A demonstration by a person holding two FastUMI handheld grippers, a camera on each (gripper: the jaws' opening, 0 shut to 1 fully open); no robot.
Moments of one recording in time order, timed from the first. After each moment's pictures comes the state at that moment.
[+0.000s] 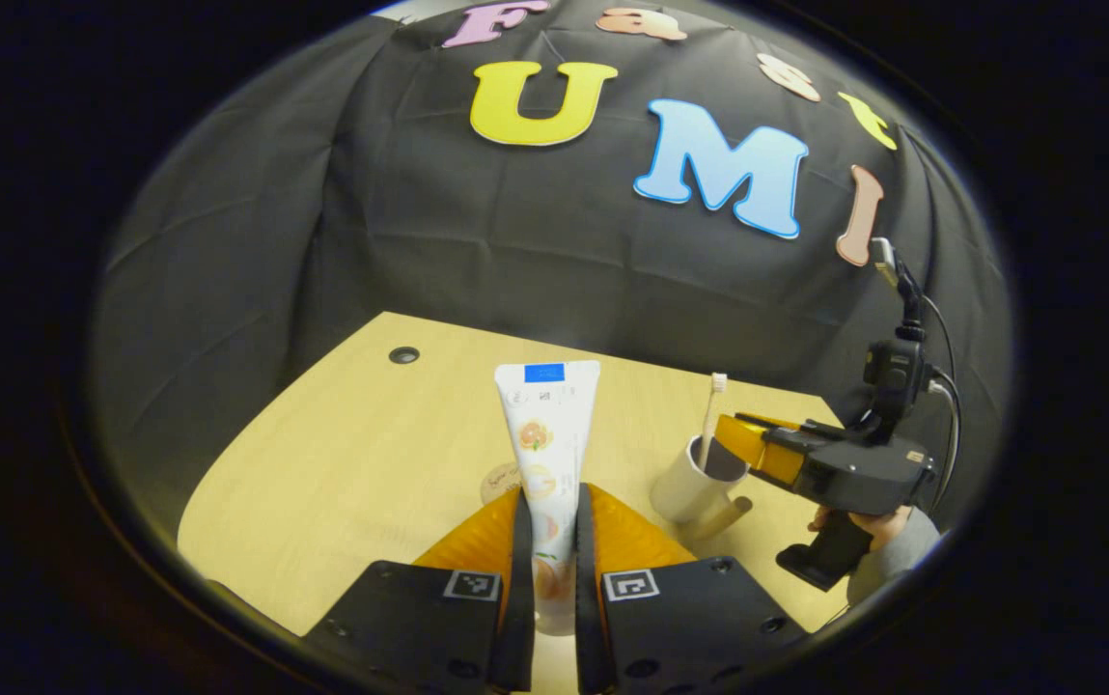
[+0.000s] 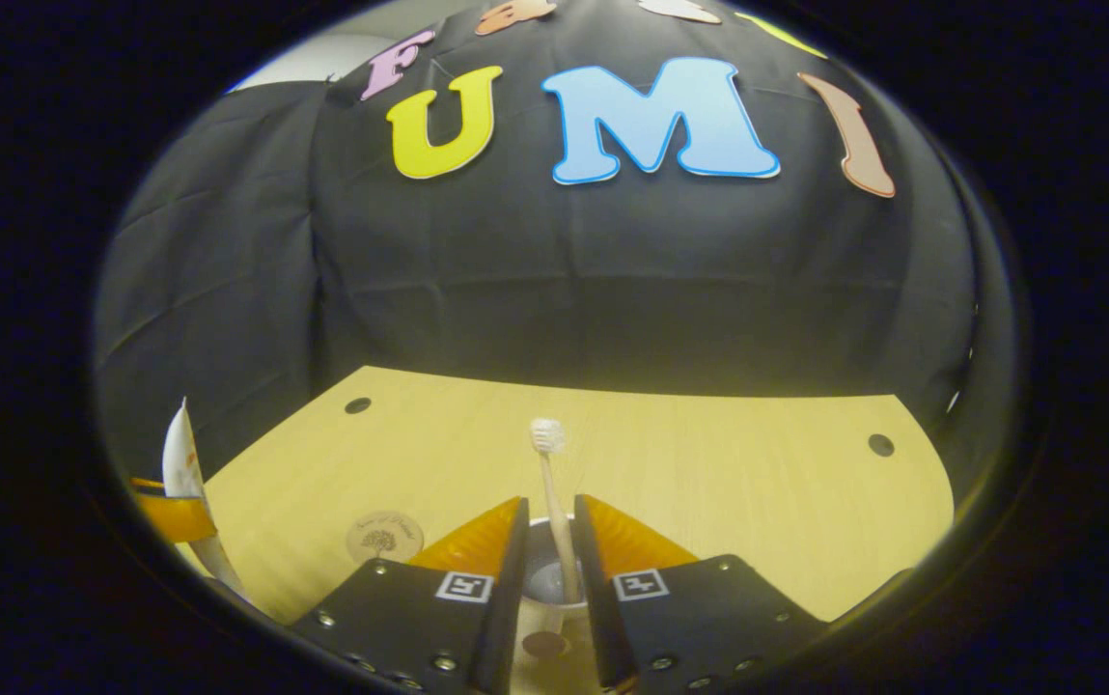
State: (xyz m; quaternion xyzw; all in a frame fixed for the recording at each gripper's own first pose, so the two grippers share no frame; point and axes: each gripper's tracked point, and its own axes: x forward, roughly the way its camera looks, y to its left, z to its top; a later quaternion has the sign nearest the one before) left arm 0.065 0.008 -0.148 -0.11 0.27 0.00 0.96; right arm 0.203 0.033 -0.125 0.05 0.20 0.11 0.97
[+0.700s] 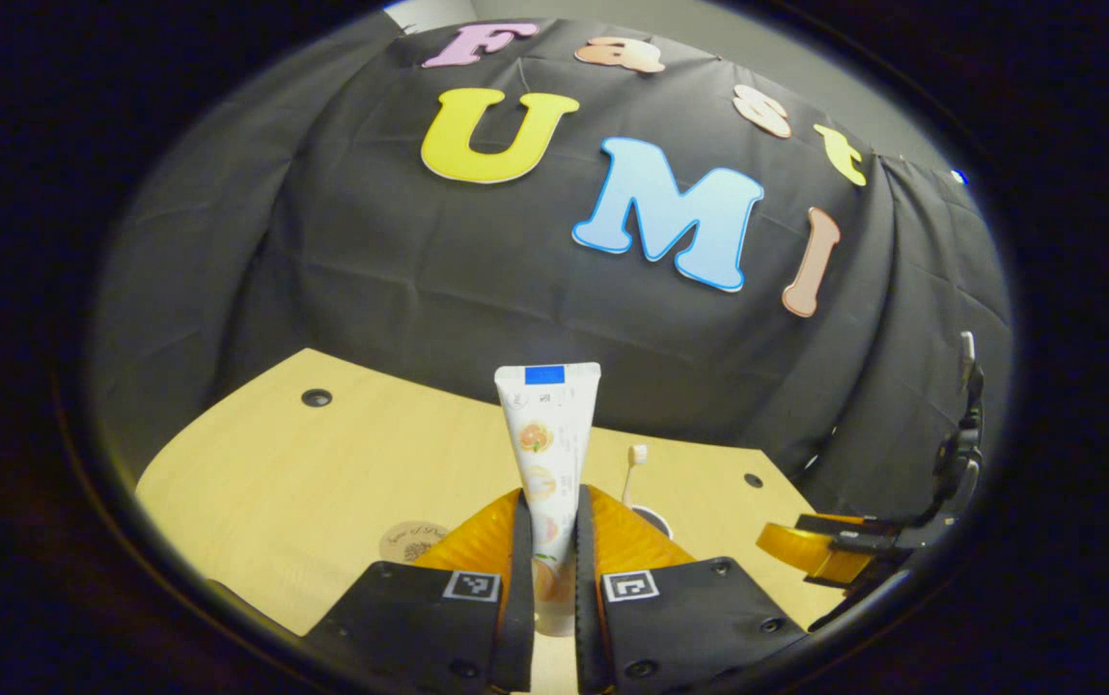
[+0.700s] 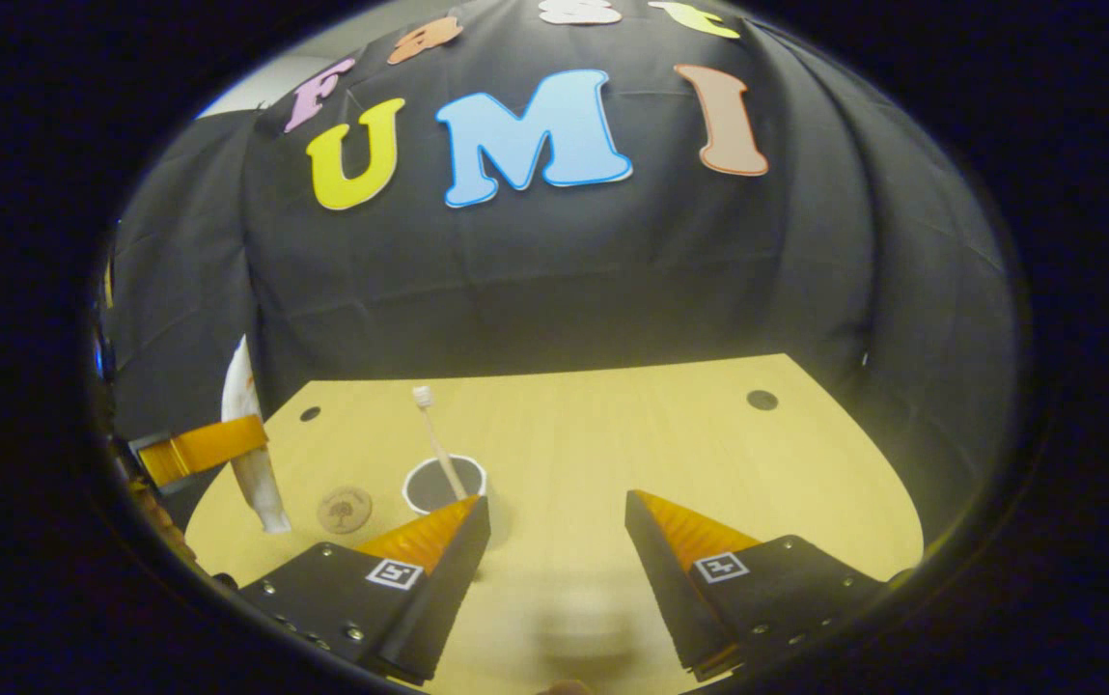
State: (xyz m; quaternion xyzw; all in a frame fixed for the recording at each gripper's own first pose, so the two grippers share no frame) left arm 0.139 -0.066 -0.111 -0.15 0.16 -0.08 0.97; right arm 0.101 -0.095 -0.122 0.10 0.23 -0.01 0.97
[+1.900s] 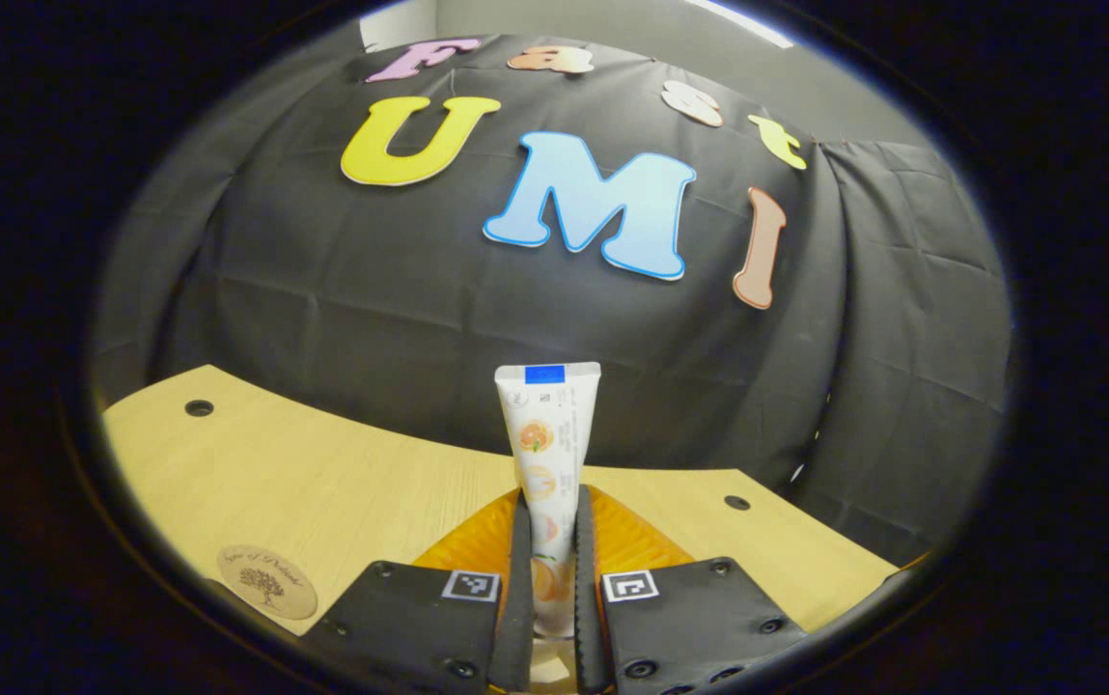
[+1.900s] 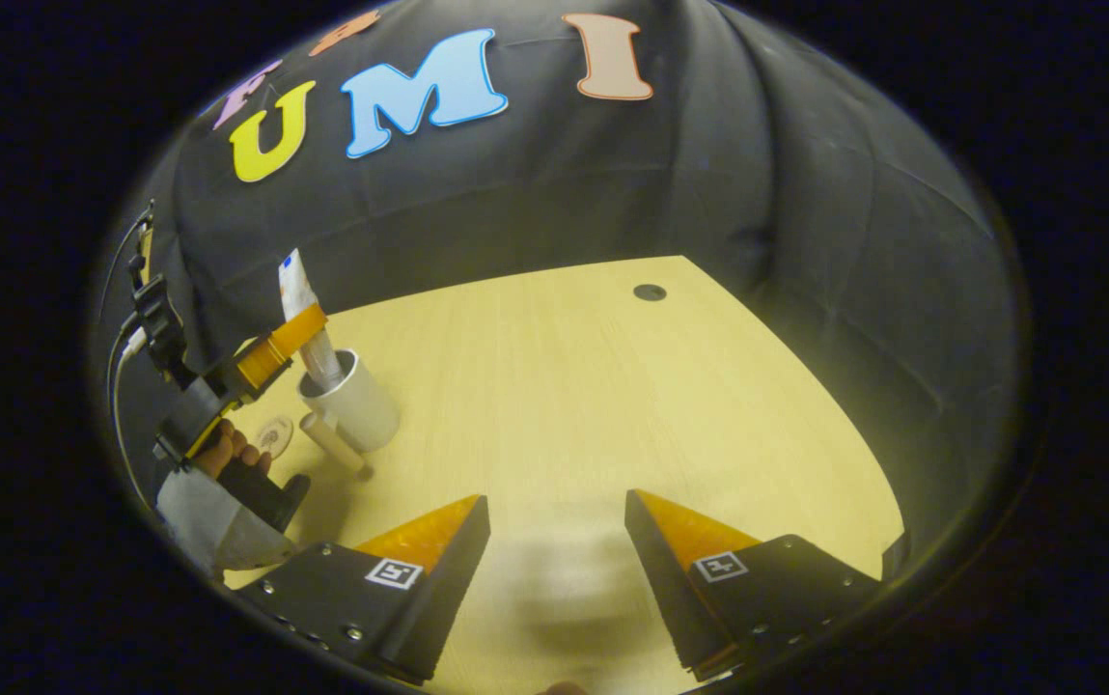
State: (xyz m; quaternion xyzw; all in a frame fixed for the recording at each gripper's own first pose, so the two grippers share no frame) left arm 0.224 -0.178 -0.194 -0.13 0.08 -0.14 0.98; right arm 0.010 -0.162 -0.185 0.13 0.34 -0.07 0.93
